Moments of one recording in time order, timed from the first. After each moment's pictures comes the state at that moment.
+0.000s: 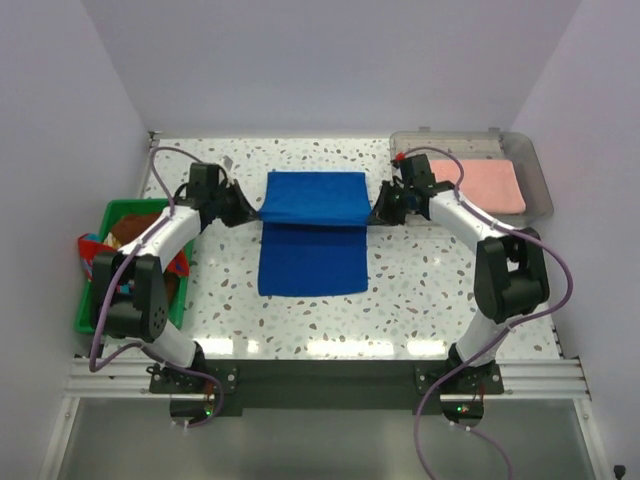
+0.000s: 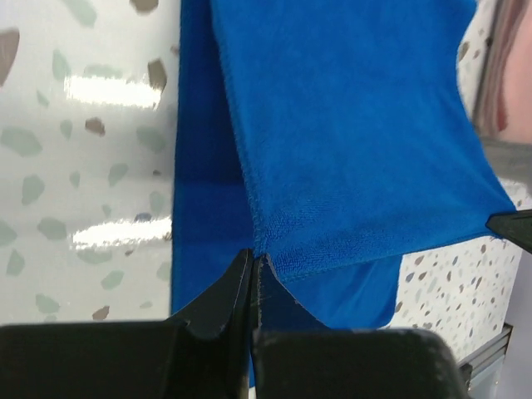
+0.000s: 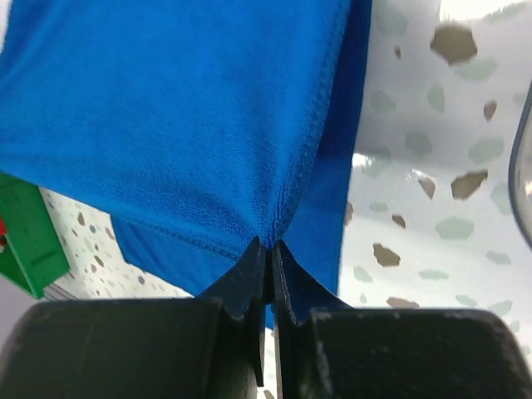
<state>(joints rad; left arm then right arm) -0.11 1.59 1.08 -0.29 0.34 -0.55 0.28 1.74 1.27 -0.45 -0.32 0.56</state>
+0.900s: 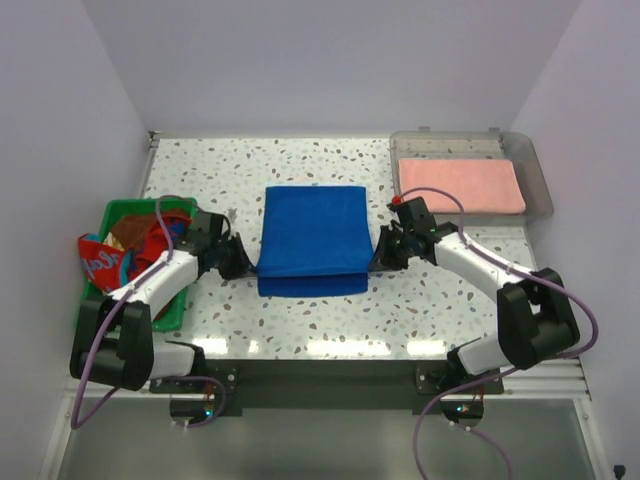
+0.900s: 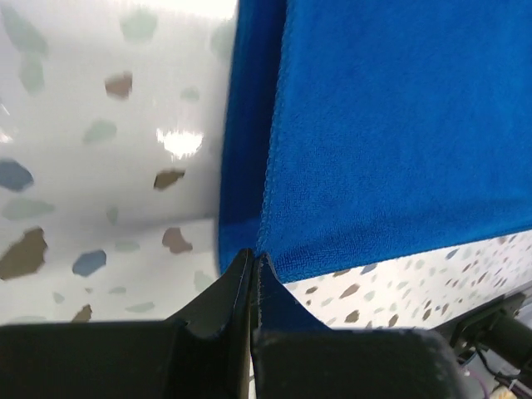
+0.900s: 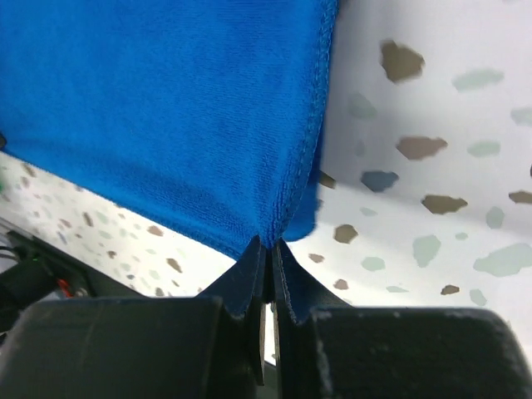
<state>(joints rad) -0.17 1.31 0.71 -0.40 0.31 -0.55 0.40 1.45 0.89 -0.47 -0.30 0.58</state>
